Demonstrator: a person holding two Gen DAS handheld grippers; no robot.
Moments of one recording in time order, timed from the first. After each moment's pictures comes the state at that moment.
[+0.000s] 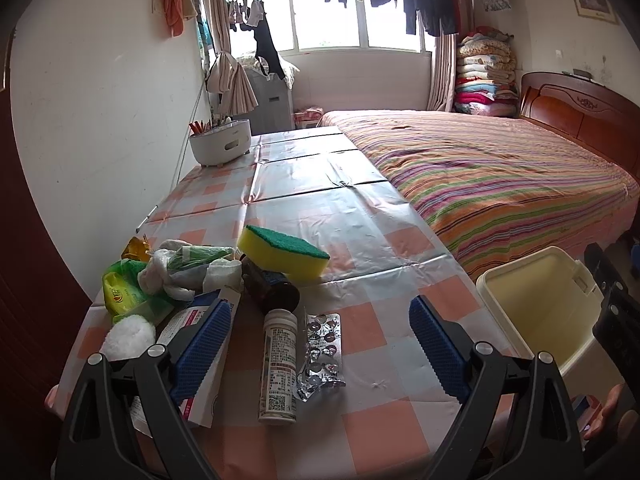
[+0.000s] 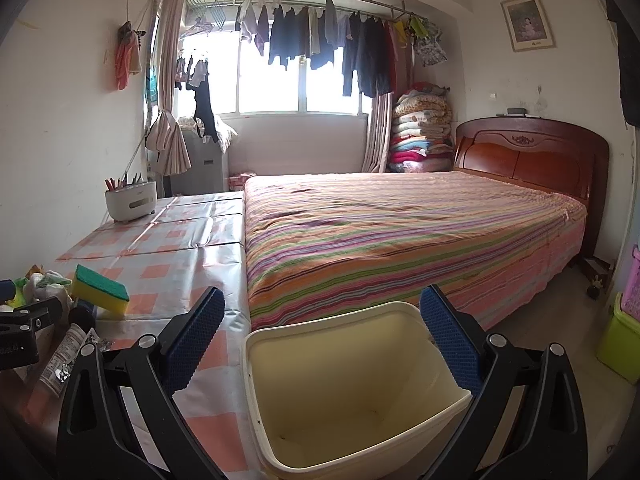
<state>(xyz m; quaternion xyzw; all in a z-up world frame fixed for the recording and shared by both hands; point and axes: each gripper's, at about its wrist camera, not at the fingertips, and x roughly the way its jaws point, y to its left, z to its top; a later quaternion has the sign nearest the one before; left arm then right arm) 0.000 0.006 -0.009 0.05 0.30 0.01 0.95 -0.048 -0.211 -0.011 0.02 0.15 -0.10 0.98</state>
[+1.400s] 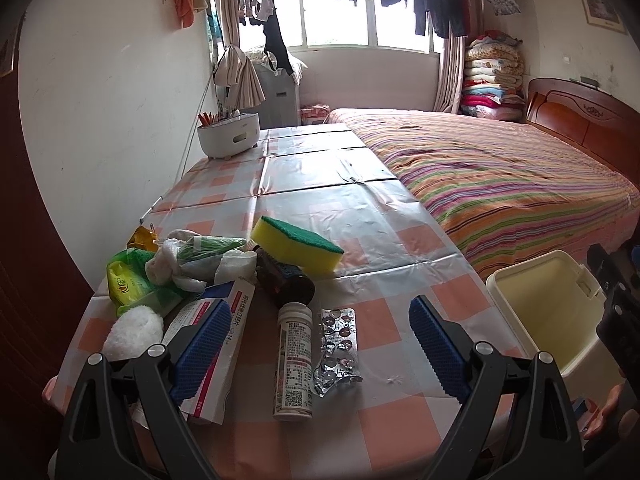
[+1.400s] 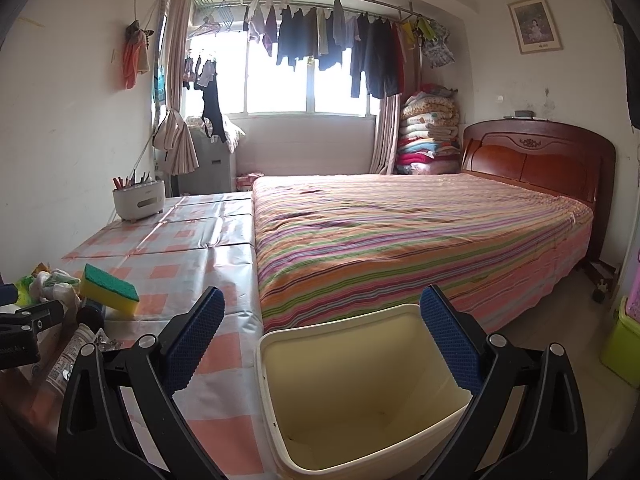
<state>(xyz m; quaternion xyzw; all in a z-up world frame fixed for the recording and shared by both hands) -0.001 0.022 -0.013 0.03 0.30 0.02 0.95 -0.045 -0.204 -0.009 0.02 0.15 -0.08 0.98</state>
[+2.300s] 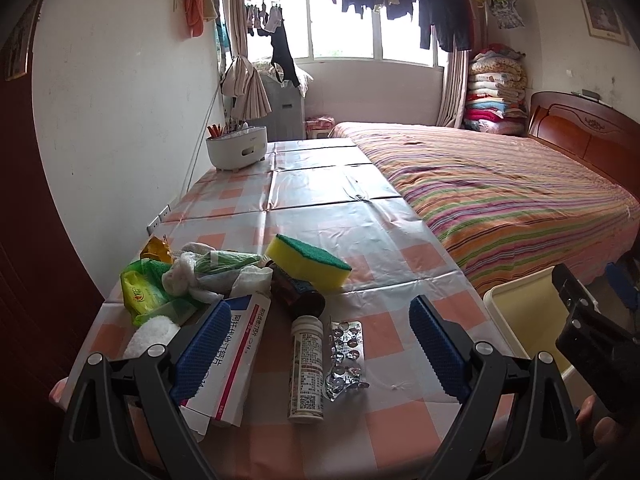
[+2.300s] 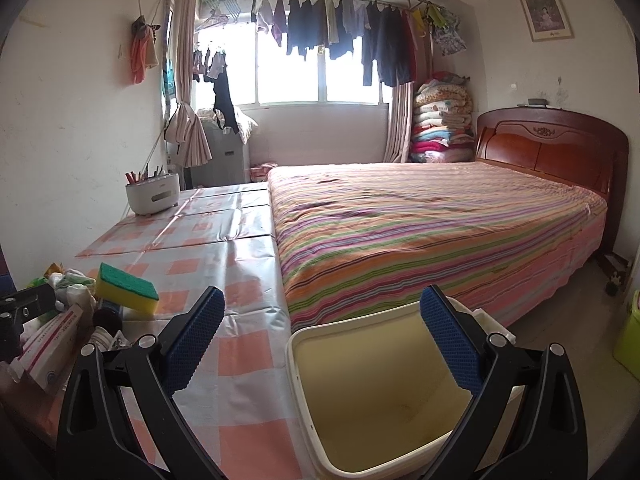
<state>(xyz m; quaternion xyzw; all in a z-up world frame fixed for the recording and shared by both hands) -0.014 0.030 0.008 0.02 0.28 0.02 0.96 -0.030 -0.185 -0.010 0.03 0.17 -0.05 0.98</state>
